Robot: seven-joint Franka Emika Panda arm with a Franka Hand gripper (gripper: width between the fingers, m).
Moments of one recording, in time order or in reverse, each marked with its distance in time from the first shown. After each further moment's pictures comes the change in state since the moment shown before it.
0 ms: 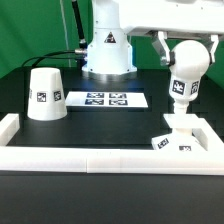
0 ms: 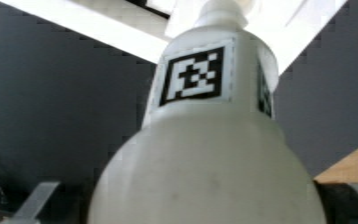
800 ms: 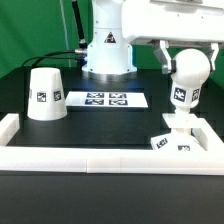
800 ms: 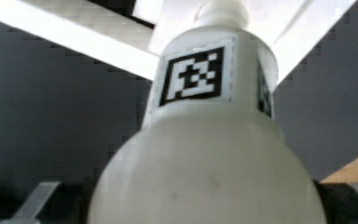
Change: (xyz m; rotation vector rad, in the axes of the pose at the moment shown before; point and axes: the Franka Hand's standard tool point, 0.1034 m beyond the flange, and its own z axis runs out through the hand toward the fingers) arm -0.010 -0.006 0.011 0.000 0.004 -0.004
